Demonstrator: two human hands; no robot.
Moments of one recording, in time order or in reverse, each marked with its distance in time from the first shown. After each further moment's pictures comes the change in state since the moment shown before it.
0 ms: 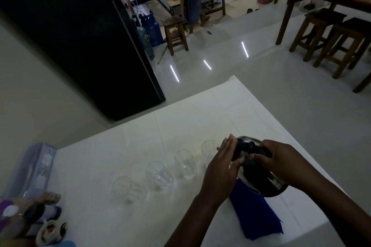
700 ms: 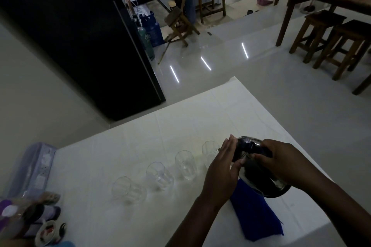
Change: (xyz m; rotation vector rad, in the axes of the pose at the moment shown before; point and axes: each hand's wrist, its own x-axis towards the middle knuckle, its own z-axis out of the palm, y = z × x) left_hand 0.000 -0.001 0.002 -0.001 0.022 -0.009; right_hand -0.002 -0.012 -0.005 -0.053 0.020 0.006
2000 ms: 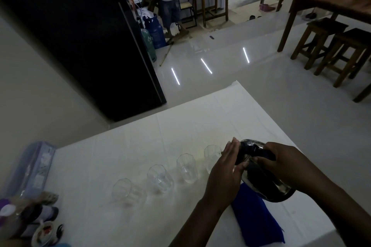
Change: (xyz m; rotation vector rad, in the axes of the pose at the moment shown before) left_hand 0.003 0.003 -0.002 -0.013 0.007 0.002; right_hand 0.002 -0.011 -0.010 -0.047 -0.035 -0.034
